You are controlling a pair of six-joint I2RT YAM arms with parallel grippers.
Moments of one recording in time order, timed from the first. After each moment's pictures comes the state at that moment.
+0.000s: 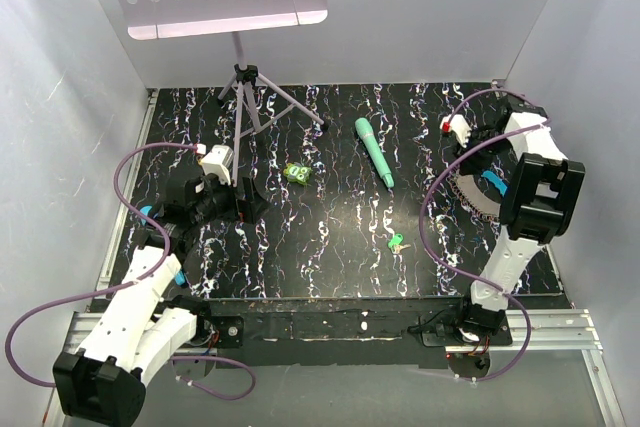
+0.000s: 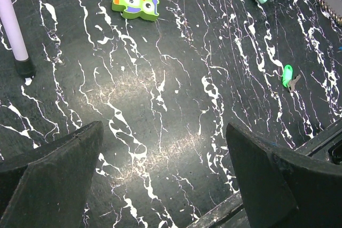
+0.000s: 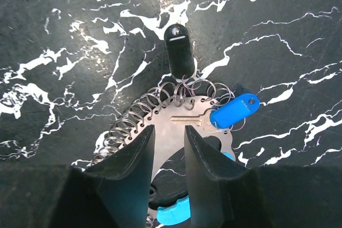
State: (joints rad) left arm -0.23 0.83 0.70 -0.39 0.35 -0.20; right arm -0.20 1.94 1.57 -1.03 -0.53 -1.35
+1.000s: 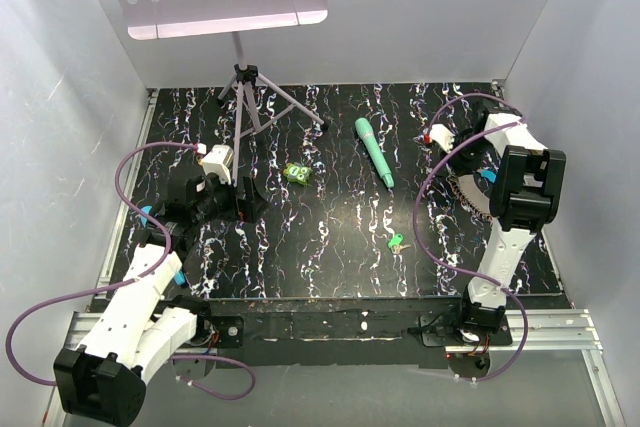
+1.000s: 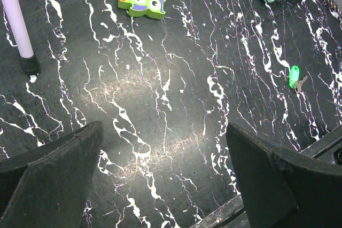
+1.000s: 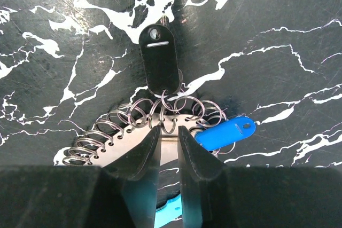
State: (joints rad) left arm -0.23 0.85 0.70 -0.39 0.33 -0.20; right arm -0.11 2.05 1.57 -0.92 -0.30 -1.37
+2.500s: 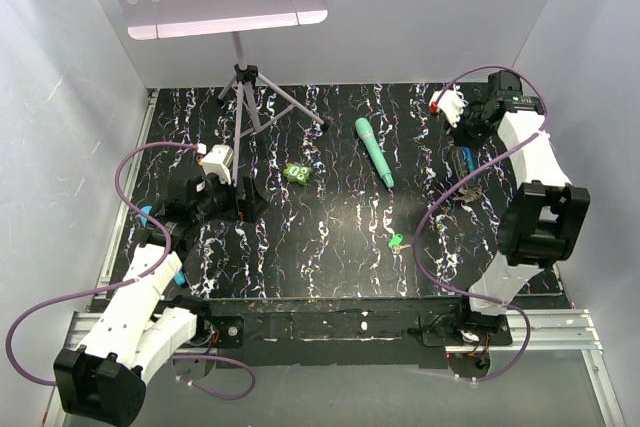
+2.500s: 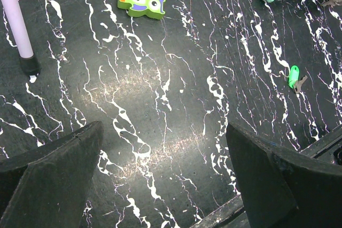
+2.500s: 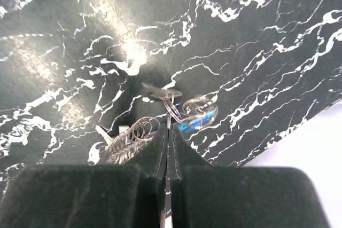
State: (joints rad) left arm -0.23 0.85 0.70 -0.39 0.33 -0.20; right arm -0.07 1.75 1.57 -0.91 -0.42 -1.18
